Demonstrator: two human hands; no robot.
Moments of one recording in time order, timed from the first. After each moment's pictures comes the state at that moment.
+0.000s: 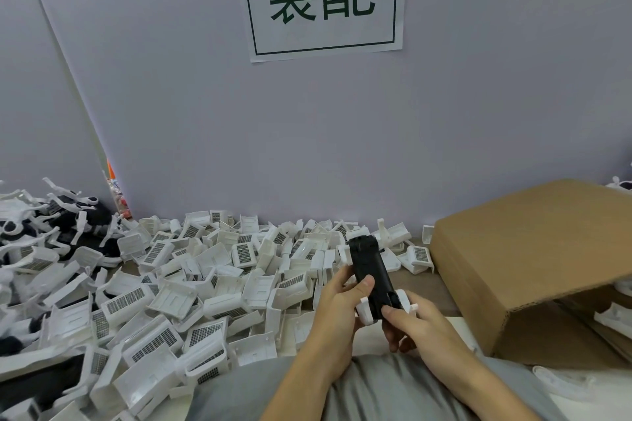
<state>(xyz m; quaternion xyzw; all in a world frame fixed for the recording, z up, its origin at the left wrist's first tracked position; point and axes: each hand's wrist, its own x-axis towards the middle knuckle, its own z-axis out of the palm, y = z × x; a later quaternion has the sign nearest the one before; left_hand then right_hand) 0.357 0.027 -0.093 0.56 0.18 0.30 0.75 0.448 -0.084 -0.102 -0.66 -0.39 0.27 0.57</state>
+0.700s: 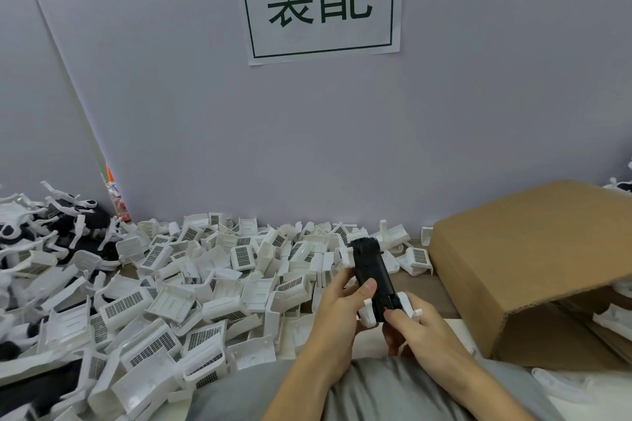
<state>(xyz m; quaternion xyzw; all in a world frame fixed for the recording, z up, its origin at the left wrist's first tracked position) 0.357 0.027 -0.094 0.57 0.18 0.29 0.74 0.443 -0.085 -0.095 -0.69 -0.37 0.25 0.57</state>
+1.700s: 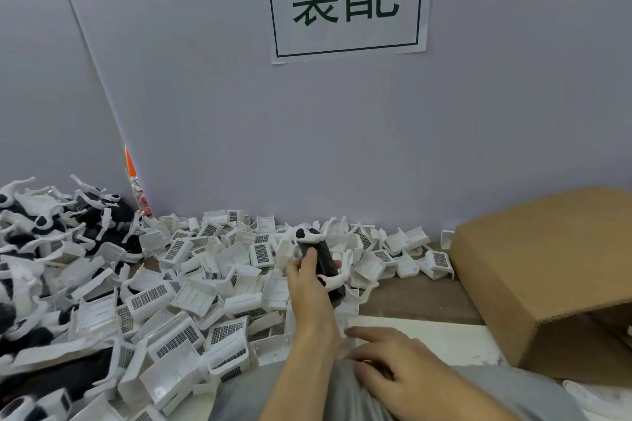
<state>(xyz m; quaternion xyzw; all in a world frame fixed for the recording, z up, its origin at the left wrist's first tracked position) 0.343 0.061 -0.074 0.36 0.30 0.50 0.73 0.409 -0.067 -0.098 -0.72 -0.63 0.14 0.24</state>
